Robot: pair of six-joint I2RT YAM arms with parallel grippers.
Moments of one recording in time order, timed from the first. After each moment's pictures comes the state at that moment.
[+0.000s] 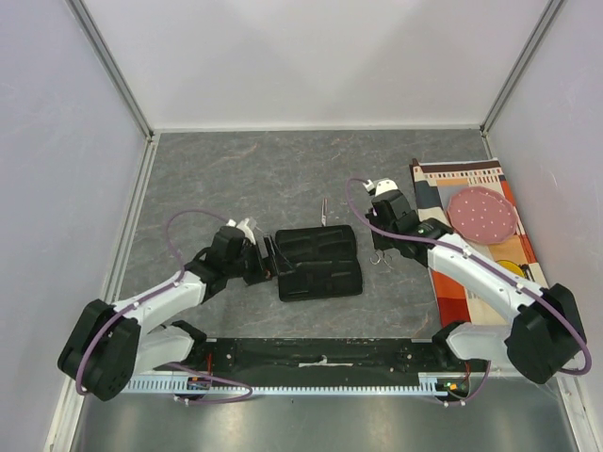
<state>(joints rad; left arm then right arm) -0.49 1.12 0.44 -0.01 0.33 -0.79 0.58 1.27 0.89 -0.47 0.23 0.24</state>
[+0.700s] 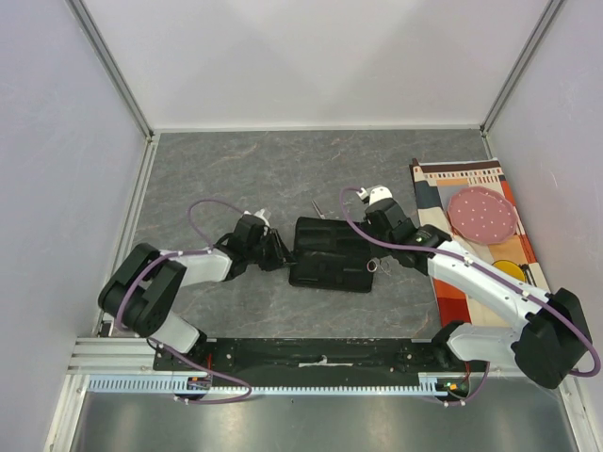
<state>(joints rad) -0.54 1.50 0.51 0.22 0.26 -0.86 0.68 1.21 0.88 -0.53 0.27 0.27</state>
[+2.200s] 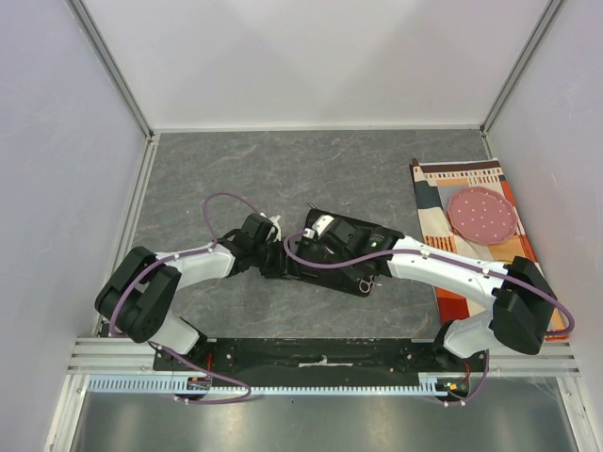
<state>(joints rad) -0.59 1.49 0.63 -0.07 0.35 -0.64 0.96 1.43 1.03 -0.74 0.30 0.06</state>
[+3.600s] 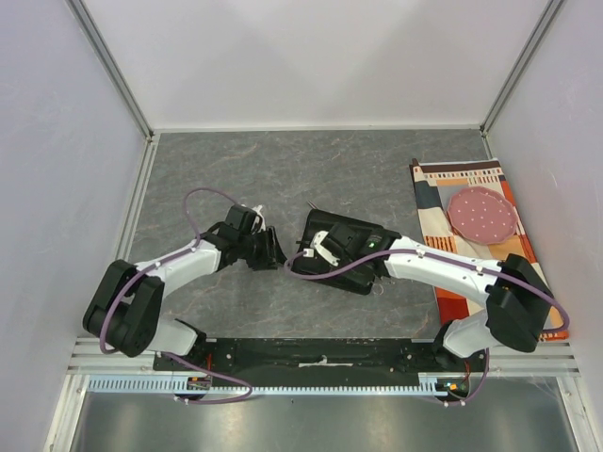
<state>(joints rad) -0.46 1.42 0.65 -0.18 0.34 -0.64 0.95 1.46 1.01 -0.82 0.23 -0.21</state>
